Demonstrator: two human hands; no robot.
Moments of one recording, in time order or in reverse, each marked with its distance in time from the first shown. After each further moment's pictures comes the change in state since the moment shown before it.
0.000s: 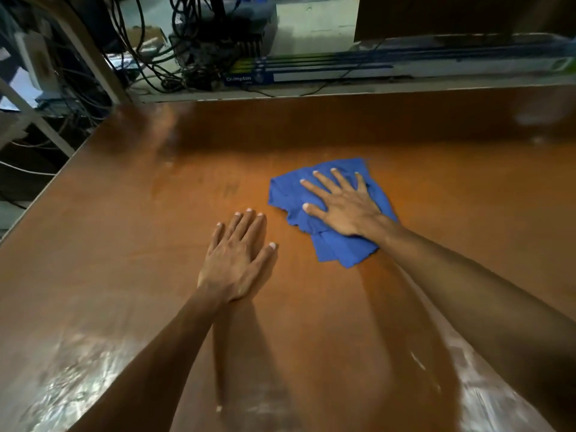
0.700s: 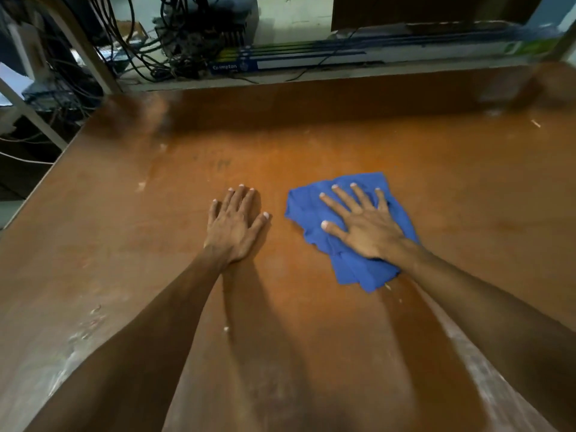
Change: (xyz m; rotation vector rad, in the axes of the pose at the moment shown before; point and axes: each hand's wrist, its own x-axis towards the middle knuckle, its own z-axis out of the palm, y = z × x) left_hand -0.028 0.015 -0.012 -0.009 -0.049 -0.016; right_hand -0.163 -0.012 0.016 -0.010 0.026 0.074
